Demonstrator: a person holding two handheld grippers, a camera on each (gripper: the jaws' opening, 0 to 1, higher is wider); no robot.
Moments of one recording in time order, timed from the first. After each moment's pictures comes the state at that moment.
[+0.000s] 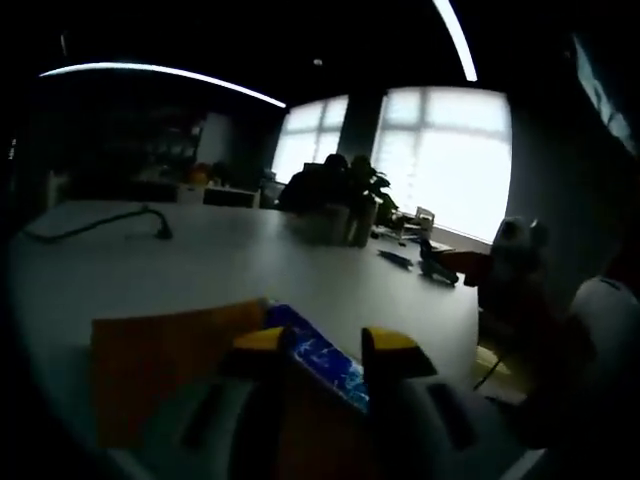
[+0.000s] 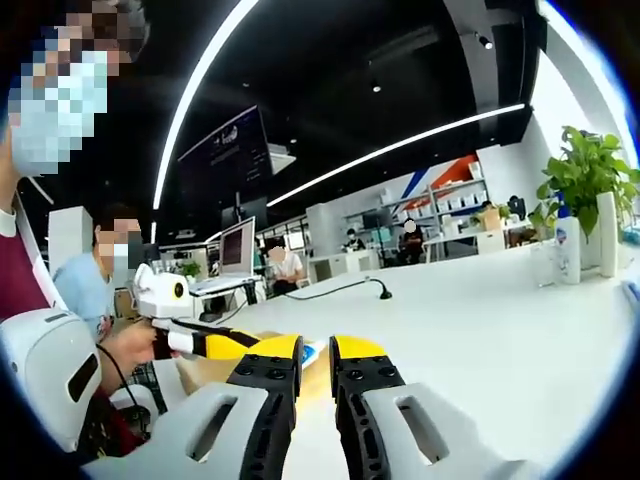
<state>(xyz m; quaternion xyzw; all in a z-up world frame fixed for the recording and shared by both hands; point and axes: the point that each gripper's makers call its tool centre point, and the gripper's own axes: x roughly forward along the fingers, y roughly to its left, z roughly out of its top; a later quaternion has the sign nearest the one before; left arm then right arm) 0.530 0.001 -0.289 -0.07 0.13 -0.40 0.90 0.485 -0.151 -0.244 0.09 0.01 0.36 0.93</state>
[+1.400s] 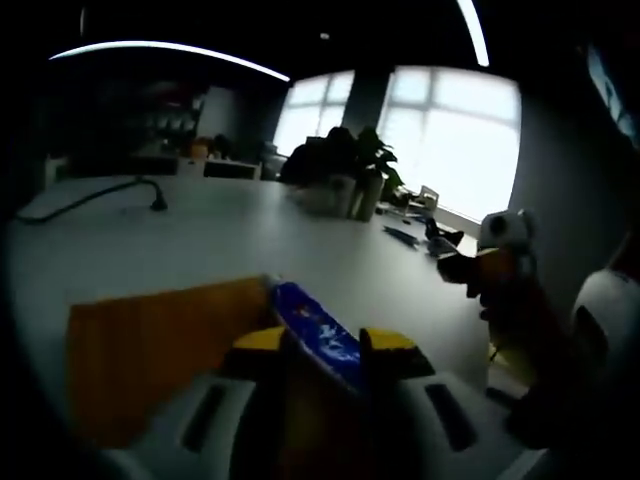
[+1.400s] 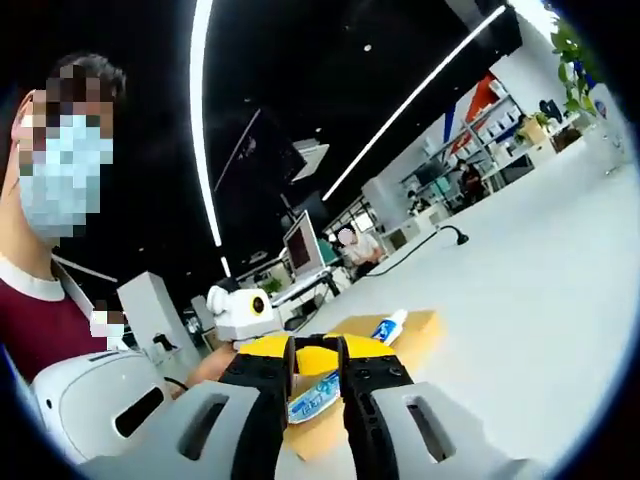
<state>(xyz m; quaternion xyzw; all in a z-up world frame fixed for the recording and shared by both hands) 0.546 -0.009 -0.317 -0.06 0.19 -0.40 0.90 0.426 -0.095 -0.269 0.26 0.08 0.50 0.82</state>
